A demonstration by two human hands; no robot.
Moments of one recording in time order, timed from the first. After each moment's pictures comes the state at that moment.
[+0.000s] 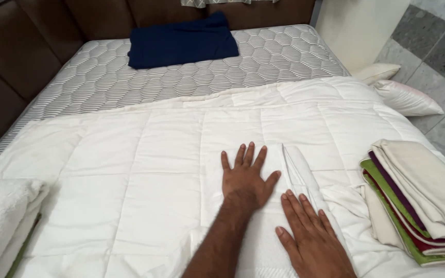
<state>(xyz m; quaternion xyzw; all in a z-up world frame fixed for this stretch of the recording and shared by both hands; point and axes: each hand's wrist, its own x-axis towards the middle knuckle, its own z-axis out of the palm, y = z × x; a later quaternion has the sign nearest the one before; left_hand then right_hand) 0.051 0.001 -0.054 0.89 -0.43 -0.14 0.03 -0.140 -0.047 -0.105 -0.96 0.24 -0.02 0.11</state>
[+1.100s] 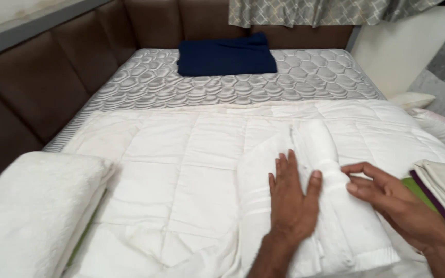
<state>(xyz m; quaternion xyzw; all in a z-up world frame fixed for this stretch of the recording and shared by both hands) -0.002 0.065 -0.037 0.75 -0.33 -0.09 0.56 -0.130 -0.120 -0.017 -0.71 0.22 -0.08 0.66</state>
